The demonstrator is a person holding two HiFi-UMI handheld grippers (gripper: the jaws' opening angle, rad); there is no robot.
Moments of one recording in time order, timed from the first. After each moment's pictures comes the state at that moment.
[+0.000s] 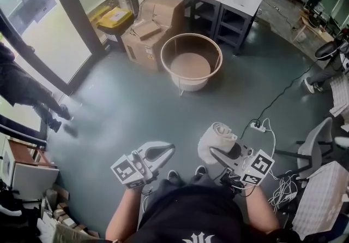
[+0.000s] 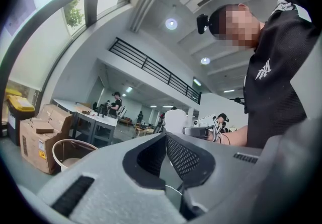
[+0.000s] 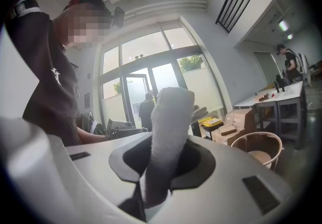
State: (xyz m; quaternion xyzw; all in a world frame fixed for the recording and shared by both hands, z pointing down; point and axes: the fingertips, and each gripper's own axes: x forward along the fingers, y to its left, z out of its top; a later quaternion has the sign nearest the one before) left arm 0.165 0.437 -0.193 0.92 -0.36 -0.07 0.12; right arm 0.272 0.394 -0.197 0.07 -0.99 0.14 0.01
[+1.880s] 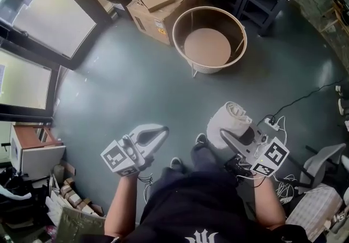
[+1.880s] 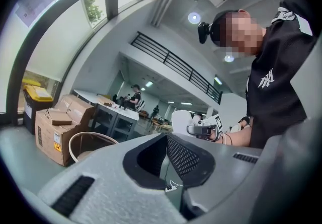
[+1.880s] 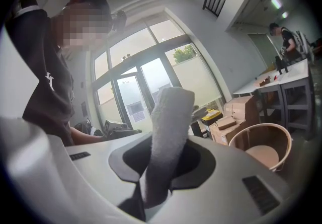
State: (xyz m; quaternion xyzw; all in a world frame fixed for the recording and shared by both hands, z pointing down) left arm 0.075 0.228 -0.147 0.88 -0.44 -0.06 0.17; right arm 0.214 0.155 -0.150 0.04 -0.98 0.21 0.03
